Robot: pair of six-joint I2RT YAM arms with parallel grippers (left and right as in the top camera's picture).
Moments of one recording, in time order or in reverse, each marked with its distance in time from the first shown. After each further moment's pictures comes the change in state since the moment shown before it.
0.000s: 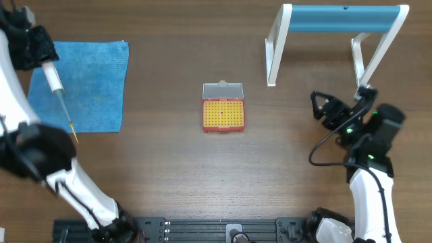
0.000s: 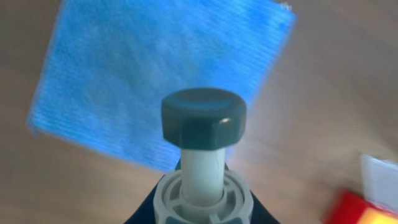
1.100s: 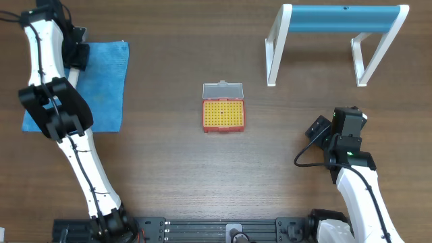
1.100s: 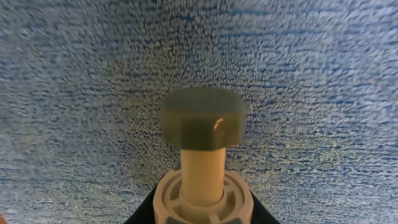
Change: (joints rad) left arm -0.088 0.533 0.157 0.236 -0.221 0.384; right arm 0.253 0.000 -0.006 -0.341 0.718 0.086
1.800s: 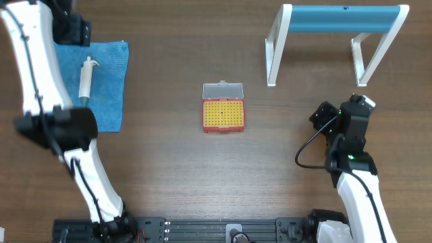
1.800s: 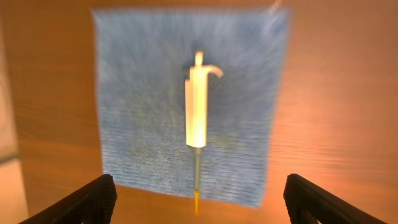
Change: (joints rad) left arm -0.124 -0.357 0.231 -0.367 -0.023 -0.174; right arm 0.000 -0.080 -0.002 0.242 0.000 -0.043
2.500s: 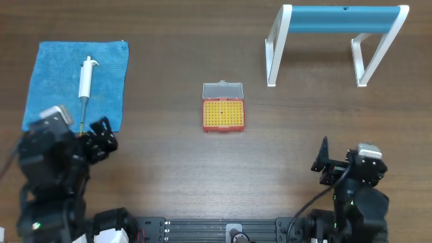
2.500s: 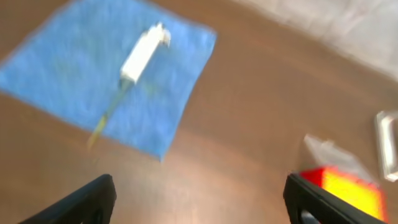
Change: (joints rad) left arm 0.008 -1.651 -1.845 0.788 0.208 -0.487; right arm 0.001 -1.015 -0.061 -0.591 -0.042 -0.483
